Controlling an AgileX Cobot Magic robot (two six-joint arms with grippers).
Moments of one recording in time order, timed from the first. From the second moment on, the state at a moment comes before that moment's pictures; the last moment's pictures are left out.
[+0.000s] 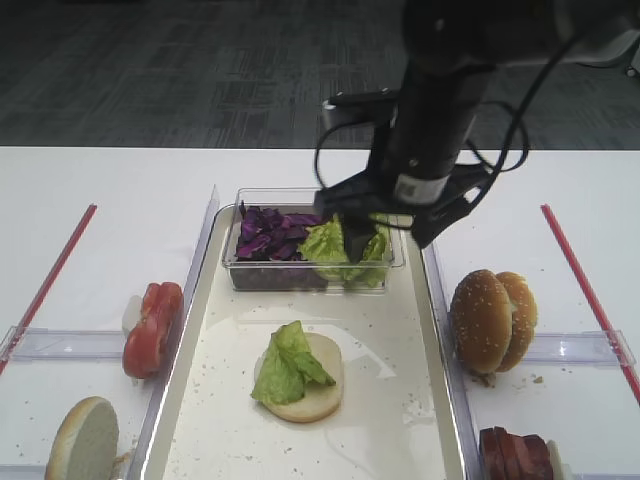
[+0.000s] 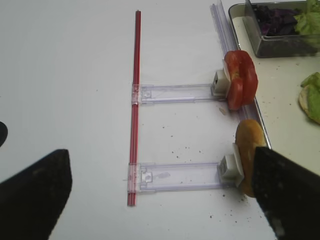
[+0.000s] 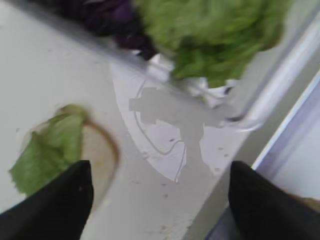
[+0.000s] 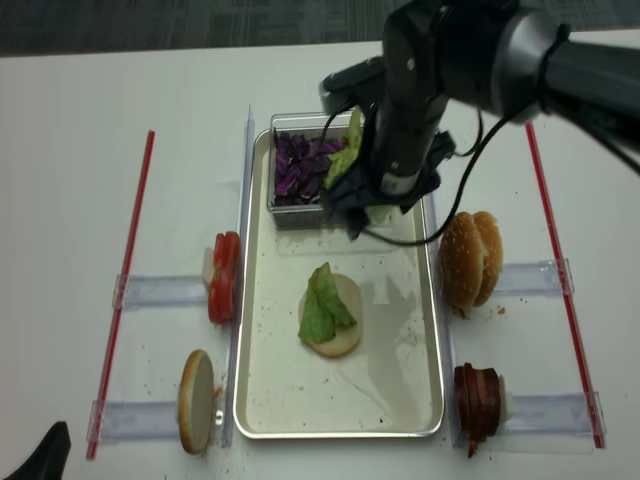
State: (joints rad) left arm 0.06 -0.02 -0.49 -0.03 1.19 -0.01; right arm 0.48 1.90 -1.44 0.16 0.99 0.05
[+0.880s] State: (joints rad) left arm 0.06 -0.02 -0.49 -0.03 1.19 -0.01; right arm -0.05 1.90 -1.61 0.12 1.17 -0.03
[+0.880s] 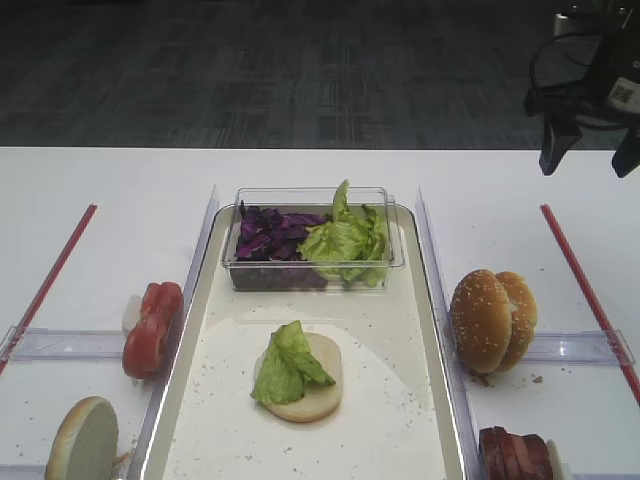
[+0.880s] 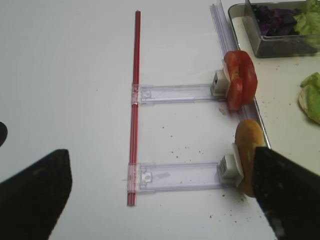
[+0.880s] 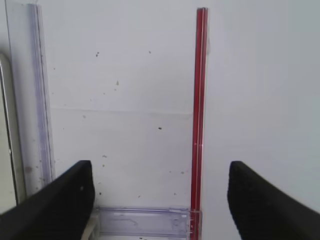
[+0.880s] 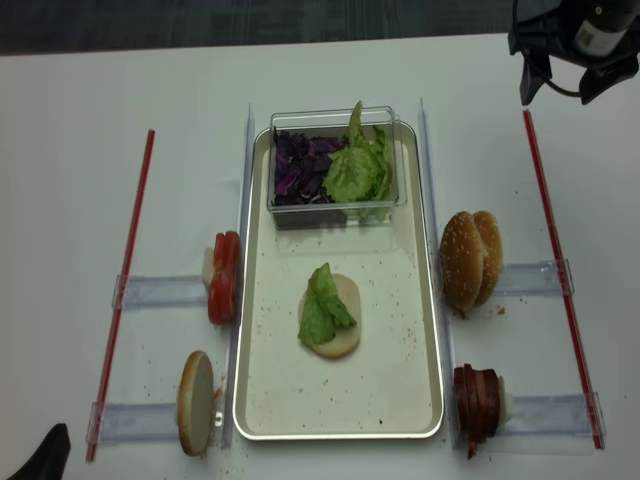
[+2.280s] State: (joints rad) left arm 0.06 -0.02 -0.49 -0.03 1.19 -0.01; right arm -0.05 0.89 -0.55 0.12 1.01 -0.04
